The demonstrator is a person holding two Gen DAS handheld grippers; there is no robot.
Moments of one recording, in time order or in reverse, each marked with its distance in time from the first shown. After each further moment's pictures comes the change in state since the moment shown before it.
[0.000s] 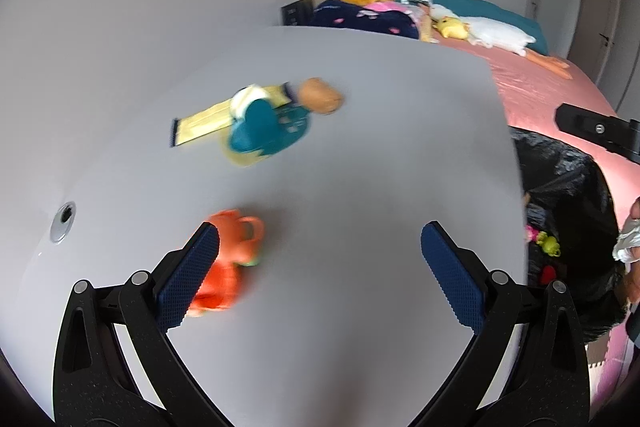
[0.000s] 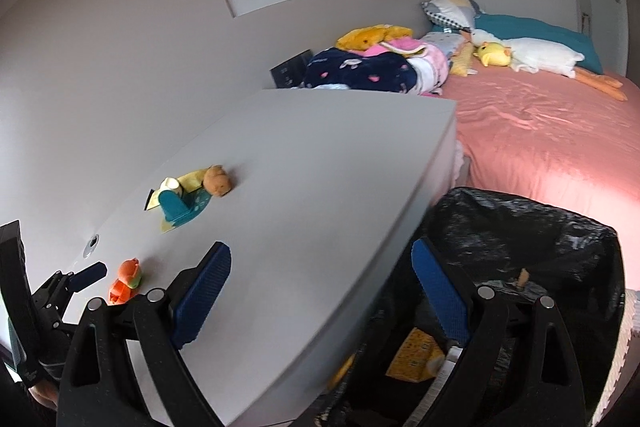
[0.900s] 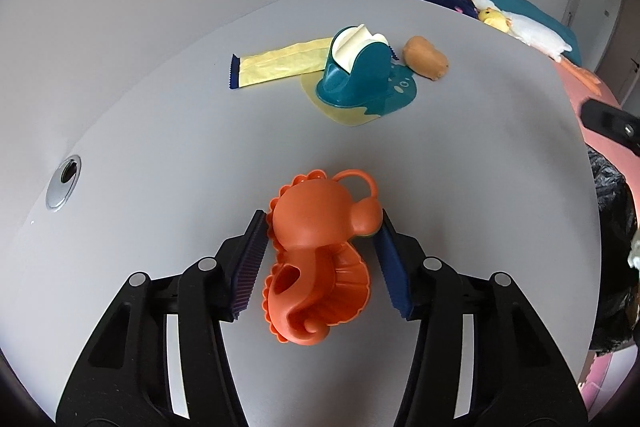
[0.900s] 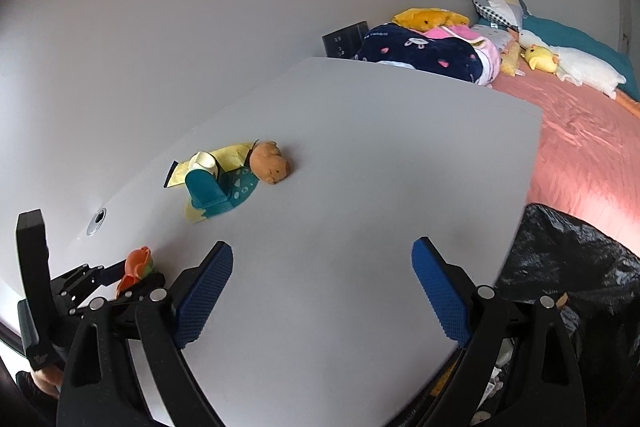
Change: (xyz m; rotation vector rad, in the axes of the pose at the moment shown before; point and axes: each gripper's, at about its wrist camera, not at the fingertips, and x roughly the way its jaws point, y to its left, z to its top) left arm 0.047 0.072 -0.011 -0.113 0.112 0.020; right arm 0.071 0.074 0.014 -0.117 0.096 0.062
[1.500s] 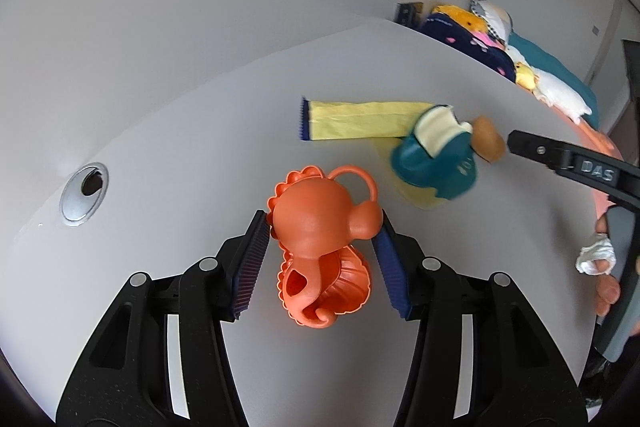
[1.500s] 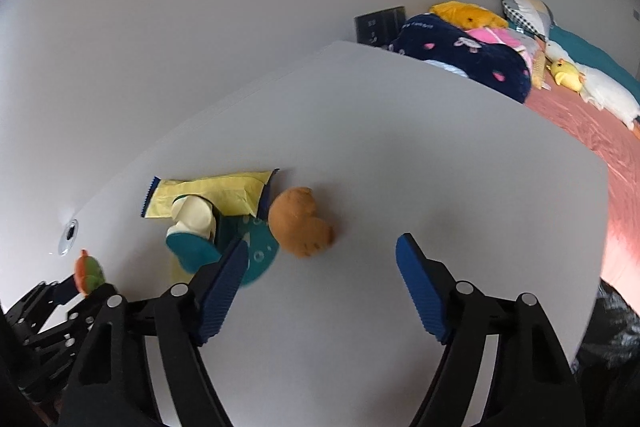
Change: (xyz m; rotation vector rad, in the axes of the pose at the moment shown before) left arm 0.001 0.056 0.032 -0.185 -0.081 0.023; right arm 0.101 0.049 0.058 -0.093 0.101 -0.037
